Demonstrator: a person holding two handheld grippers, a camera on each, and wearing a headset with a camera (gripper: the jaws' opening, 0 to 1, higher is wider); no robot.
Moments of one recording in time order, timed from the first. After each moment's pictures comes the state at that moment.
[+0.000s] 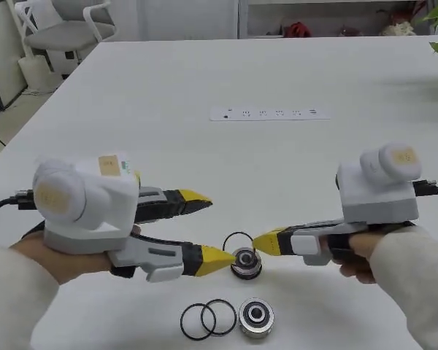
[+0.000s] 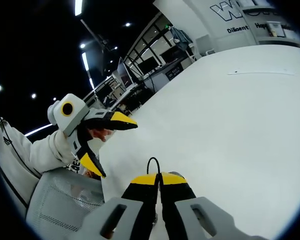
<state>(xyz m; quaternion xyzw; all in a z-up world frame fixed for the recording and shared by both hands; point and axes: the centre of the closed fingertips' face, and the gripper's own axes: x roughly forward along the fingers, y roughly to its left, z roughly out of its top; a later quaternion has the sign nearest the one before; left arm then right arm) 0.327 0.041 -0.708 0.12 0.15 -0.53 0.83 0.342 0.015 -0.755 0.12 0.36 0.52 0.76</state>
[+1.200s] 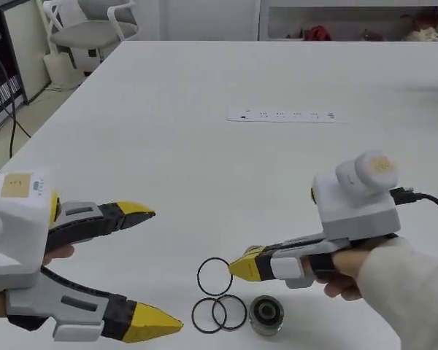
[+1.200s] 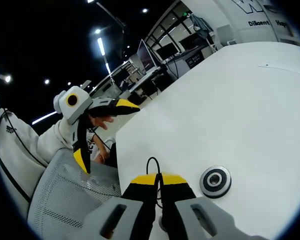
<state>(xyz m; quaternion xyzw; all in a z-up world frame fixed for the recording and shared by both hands) 0.264 0.103 -0.708 0.12 0.21 -0.50 0.84 0.287 0.059 -0.758 0.08 0.38 0.60 0.70</state>
